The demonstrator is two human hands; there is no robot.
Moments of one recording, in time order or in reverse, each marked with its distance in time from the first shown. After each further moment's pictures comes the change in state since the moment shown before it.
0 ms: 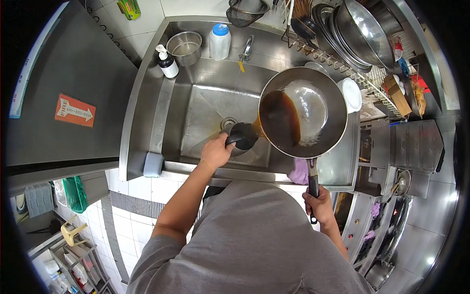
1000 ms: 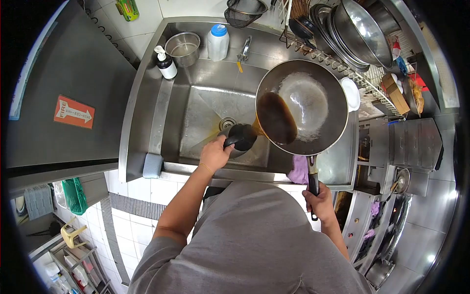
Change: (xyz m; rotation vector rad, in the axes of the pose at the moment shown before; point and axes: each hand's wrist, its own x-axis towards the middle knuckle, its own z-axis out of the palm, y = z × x) left_hand -0.006 -0.008 0.009 -0.058 0.069 0.018; right_hand 0.003 -0.005 0.000 -0.083 0.026 -0.053
